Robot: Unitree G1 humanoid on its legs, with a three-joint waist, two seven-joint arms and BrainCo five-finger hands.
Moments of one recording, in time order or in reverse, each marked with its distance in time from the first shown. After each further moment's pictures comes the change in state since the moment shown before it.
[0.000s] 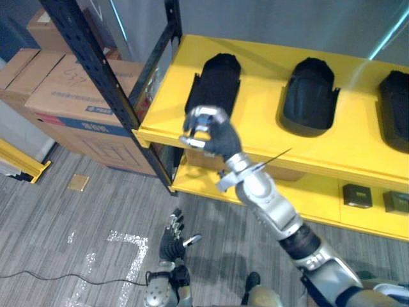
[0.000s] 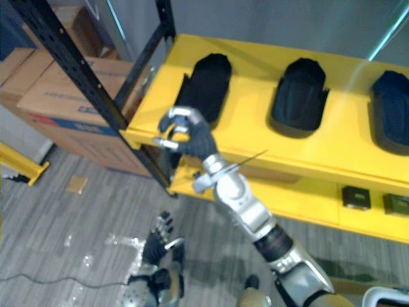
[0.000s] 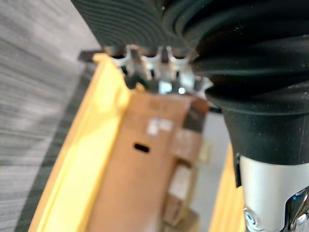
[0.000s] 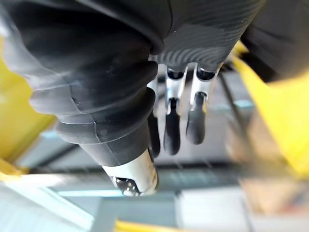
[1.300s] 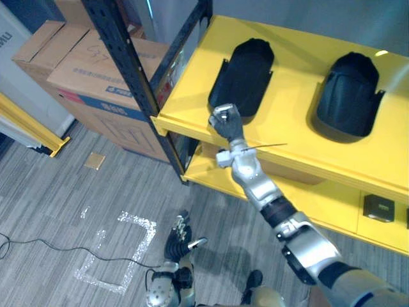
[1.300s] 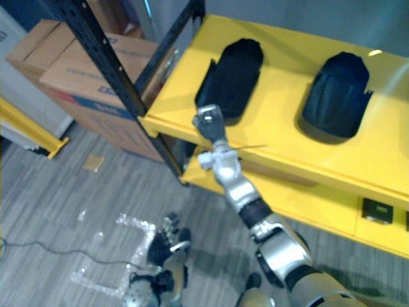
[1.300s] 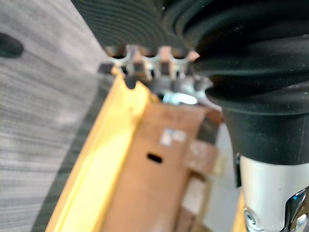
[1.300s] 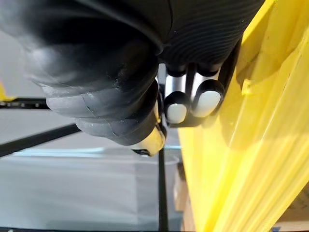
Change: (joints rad) left arm -0.034 0.024 -0.040 0.029 0.005 0.004 -0.031; right arm -0.265 0.103 -0.175 0.598 -0.166 -0.128 -0.241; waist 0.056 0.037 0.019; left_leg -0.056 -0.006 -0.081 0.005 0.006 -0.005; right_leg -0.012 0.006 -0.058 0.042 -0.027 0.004
